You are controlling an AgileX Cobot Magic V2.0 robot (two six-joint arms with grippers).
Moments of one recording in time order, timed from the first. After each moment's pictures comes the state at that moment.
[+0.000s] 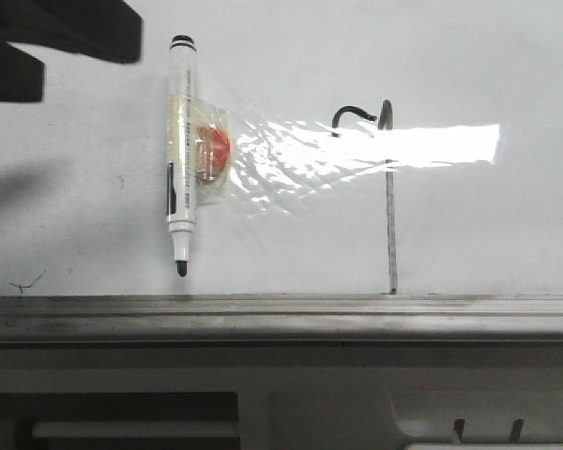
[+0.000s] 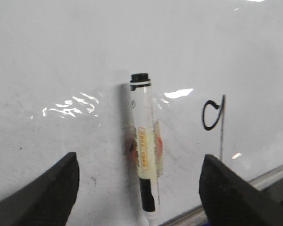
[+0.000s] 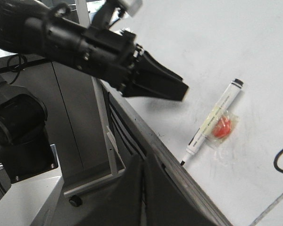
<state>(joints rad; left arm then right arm) -1.02 0.92 -0.56 -1.77 -0.29 1.30 0.92 0.48 -0.45 0.63 0.24 -0.63</state>
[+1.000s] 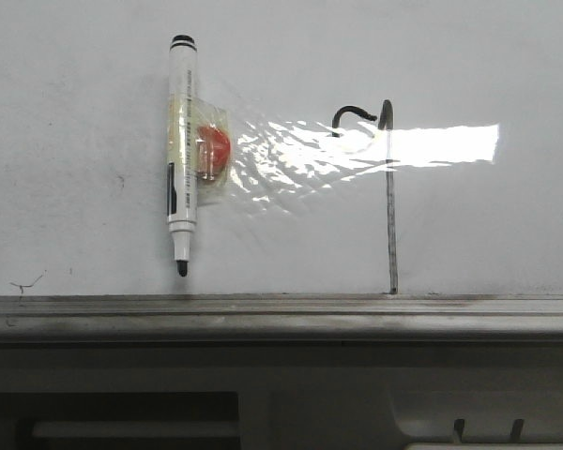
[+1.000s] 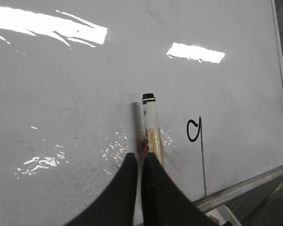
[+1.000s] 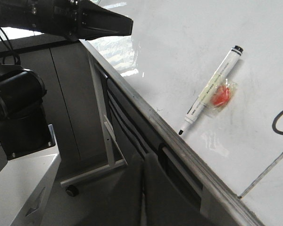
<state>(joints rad) -1.03 0.47 -0.35 -1.77 -0.32 1.34 0.92 0.35 -0.32 0.61 0.24 -0.63</state>
